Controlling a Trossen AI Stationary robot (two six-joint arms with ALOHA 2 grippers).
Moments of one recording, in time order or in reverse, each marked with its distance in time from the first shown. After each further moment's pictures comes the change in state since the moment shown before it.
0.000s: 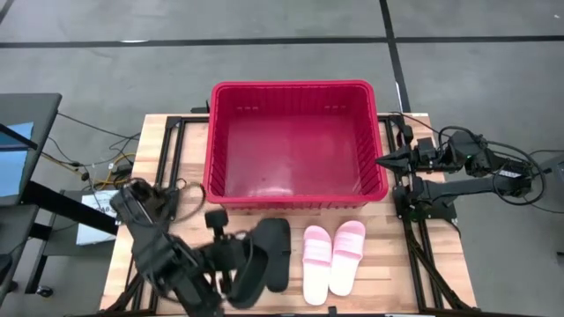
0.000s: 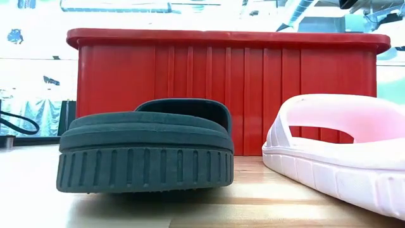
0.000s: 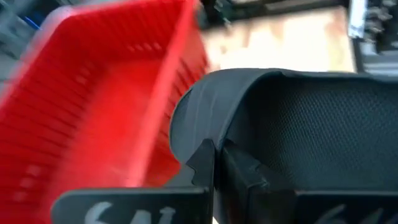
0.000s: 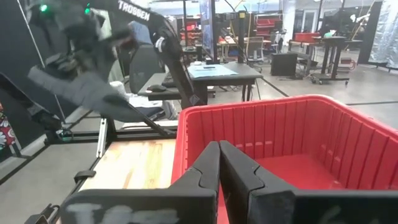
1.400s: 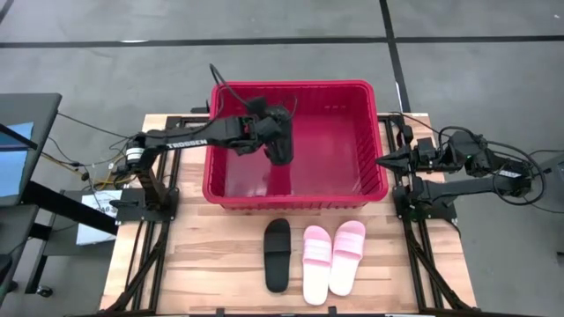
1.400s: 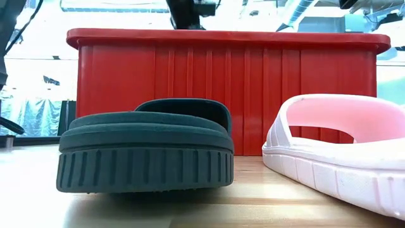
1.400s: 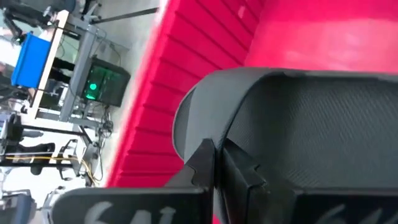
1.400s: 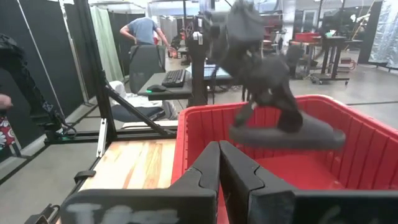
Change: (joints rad) left arm 0.975 -0.156 -0.581 0.722 0.140 0.920; right arm 0.000 0.000 0.000 0.000 0.000 0.000
